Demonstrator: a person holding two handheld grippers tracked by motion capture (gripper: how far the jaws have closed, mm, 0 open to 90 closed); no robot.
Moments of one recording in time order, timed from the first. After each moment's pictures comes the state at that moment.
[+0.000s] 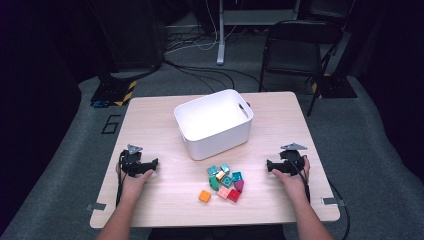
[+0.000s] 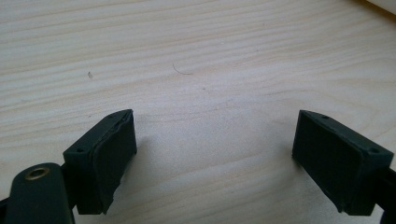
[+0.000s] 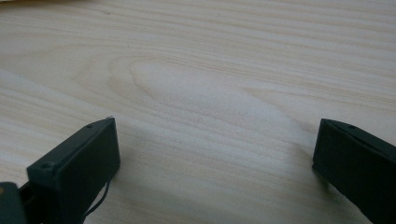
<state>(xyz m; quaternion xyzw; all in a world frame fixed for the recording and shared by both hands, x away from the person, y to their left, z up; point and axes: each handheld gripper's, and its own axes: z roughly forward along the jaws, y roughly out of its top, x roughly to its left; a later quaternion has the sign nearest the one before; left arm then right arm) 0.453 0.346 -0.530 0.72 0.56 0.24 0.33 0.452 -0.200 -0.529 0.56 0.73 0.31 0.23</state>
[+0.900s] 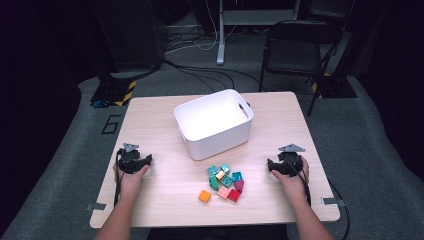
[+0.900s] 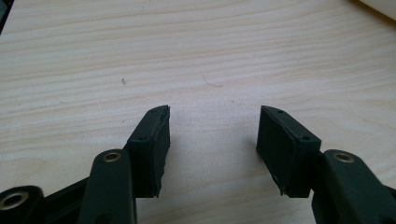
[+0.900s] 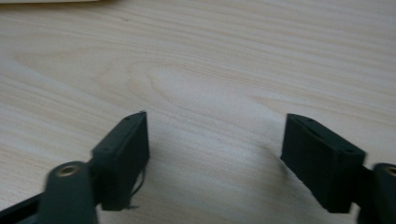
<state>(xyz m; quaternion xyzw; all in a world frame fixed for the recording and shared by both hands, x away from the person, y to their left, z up) 0.456 0.353 -0.524 0.70 0.58 0.27 0.32 0.443 -0.191 -0.522 0.54 0.74 0.31 0.26</state>
